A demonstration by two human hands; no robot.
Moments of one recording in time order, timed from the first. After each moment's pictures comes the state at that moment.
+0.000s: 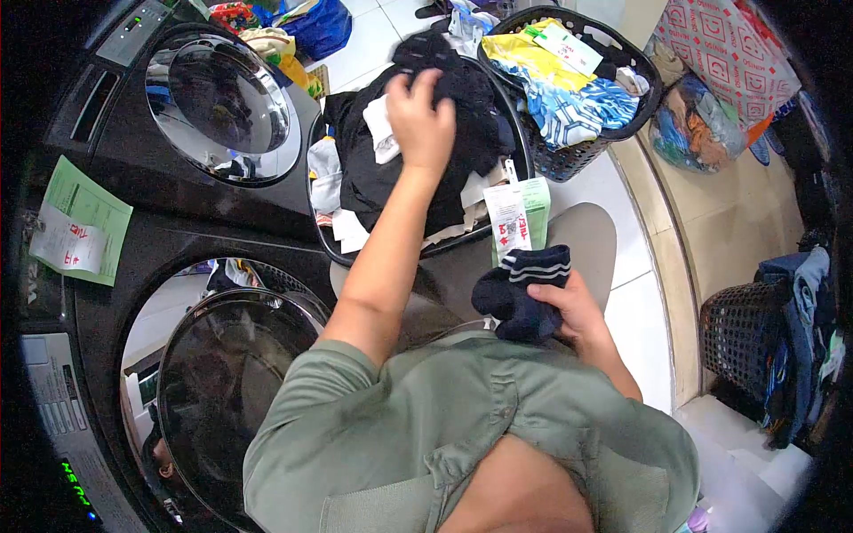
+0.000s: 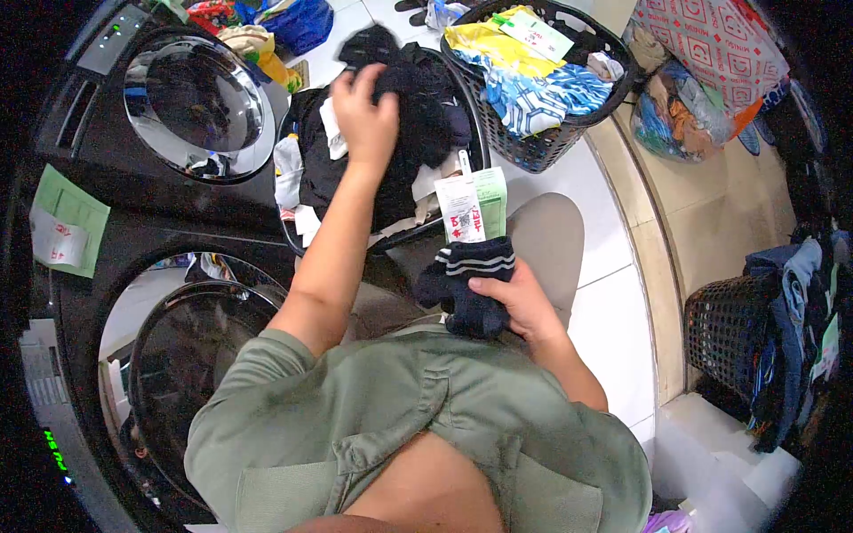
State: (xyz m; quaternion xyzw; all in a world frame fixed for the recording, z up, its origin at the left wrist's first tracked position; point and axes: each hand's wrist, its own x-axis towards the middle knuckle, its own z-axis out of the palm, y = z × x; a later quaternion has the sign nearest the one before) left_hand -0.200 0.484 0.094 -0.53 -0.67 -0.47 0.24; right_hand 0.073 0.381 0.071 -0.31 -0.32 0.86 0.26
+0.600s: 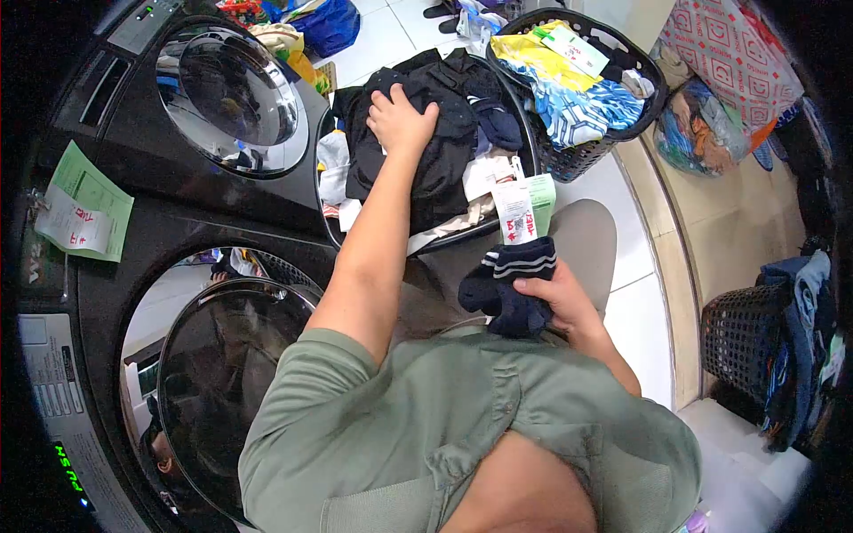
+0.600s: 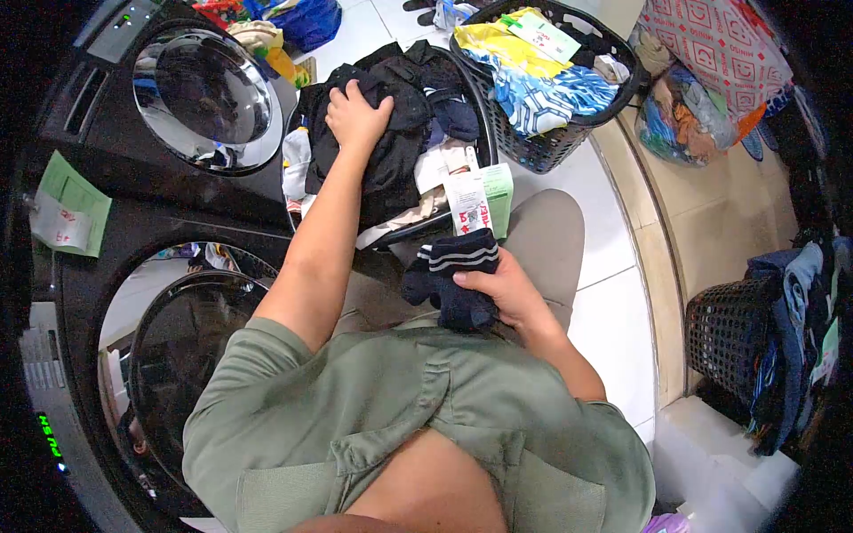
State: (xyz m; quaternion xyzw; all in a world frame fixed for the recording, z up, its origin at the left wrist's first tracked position) left_hand -0.255 0.491 0.053 -0.40 -0.88 -0.21 0.17; right_hand 0.055 0.378 0.074 -0.27 -0.34 0.87 0.22
